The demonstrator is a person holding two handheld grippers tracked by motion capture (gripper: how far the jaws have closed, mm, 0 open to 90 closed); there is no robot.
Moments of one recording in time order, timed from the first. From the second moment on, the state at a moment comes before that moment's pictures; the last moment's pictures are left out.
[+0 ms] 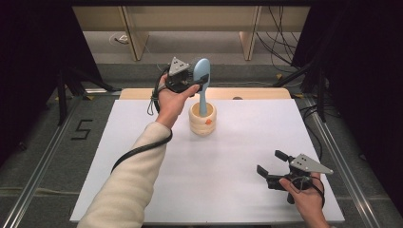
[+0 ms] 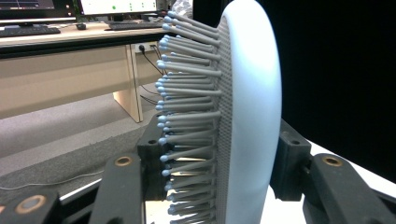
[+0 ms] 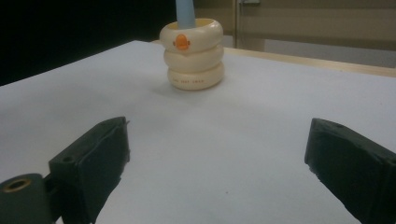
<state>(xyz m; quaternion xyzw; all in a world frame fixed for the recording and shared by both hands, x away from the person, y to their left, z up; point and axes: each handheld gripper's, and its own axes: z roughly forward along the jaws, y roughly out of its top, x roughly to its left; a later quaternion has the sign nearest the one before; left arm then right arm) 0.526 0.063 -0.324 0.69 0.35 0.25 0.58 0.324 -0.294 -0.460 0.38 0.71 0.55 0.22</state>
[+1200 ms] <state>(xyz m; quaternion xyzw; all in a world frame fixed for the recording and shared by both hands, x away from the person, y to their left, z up) 0.536 0.058 -0.334 0.70 0.36 0.25 0.57 0.324 -0.295 -0.460 0.38 0.71 0.55 0.22</state>
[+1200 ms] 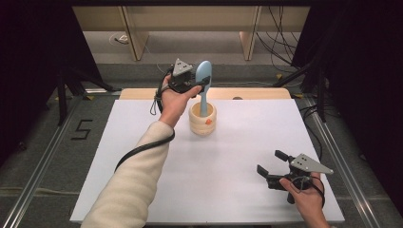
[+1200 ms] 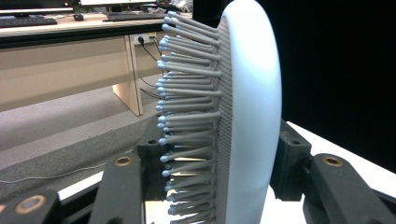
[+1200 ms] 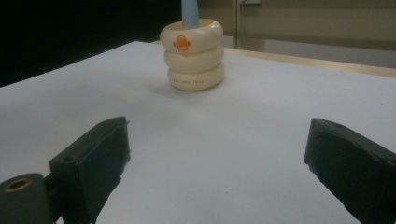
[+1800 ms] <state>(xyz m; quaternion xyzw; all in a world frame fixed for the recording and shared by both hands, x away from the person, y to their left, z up) 0.537 0.058 -0.342 0.70 0.36 0.24 0.57 0.325 -0.295 -0.461 0.38 0.72 0.55 0.22</state>
